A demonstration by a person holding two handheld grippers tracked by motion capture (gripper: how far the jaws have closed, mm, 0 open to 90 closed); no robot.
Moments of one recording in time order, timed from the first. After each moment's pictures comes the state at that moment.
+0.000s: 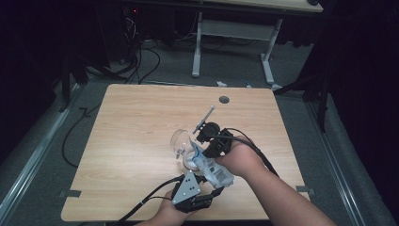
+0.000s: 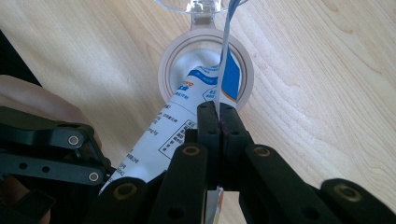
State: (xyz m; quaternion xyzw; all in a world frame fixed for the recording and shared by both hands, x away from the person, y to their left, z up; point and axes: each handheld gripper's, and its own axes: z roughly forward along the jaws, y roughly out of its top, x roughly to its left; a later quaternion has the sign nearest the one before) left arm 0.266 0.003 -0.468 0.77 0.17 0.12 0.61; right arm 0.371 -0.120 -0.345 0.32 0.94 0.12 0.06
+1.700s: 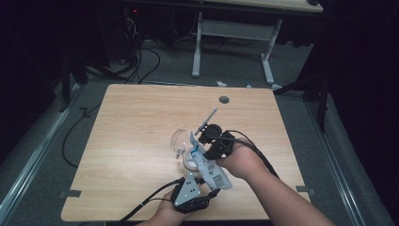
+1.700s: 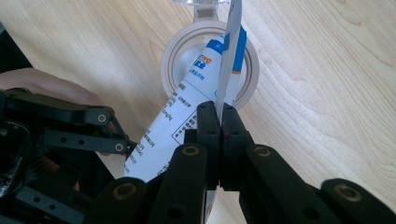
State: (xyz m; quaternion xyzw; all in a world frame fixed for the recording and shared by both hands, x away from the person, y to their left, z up) left arm 0.270 0.005 -0.493 0.79 0.17 0.13 0.58; right arm 0.368 -0.124 -0.349 0.33 0.93 0.13 0.05
